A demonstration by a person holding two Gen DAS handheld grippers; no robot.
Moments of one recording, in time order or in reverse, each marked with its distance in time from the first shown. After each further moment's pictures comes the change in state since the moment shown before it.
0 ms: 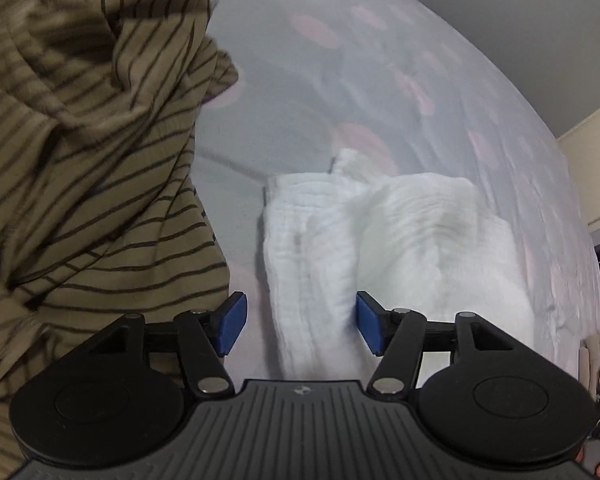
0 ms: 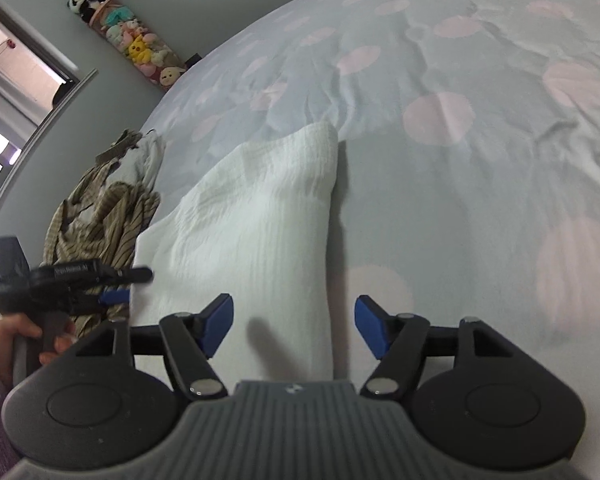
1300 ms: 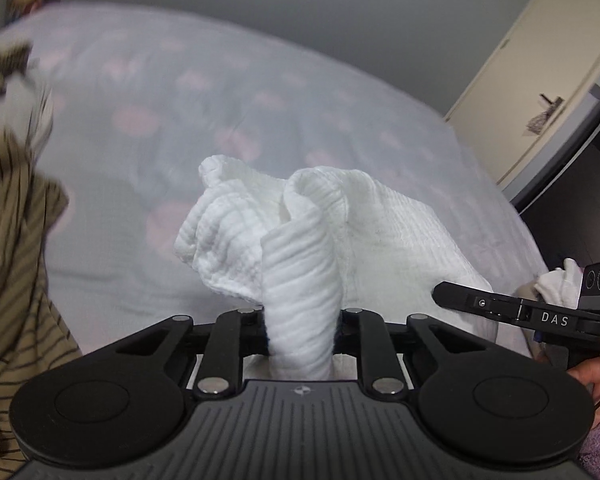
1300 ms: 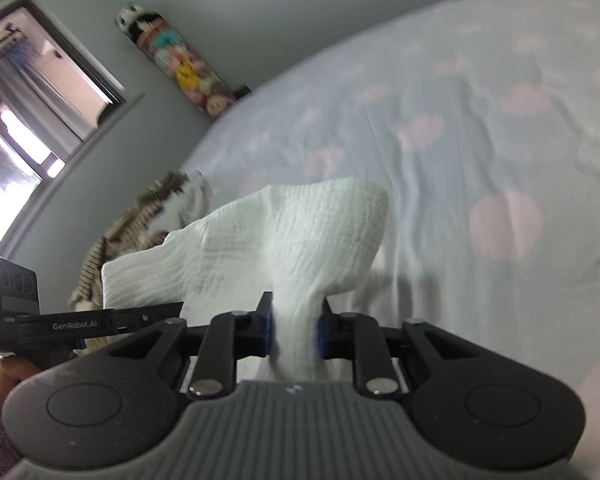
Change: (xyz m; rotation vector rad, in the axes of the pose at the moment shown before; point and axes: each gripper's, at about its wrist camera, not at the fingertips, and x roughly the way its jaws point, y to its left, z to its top) left arm -0.063 -0.135 -0.007 0.355 -0.152 -0.195; right arm -0.018 0.029 0.051 -0.109 -0.142 0.132
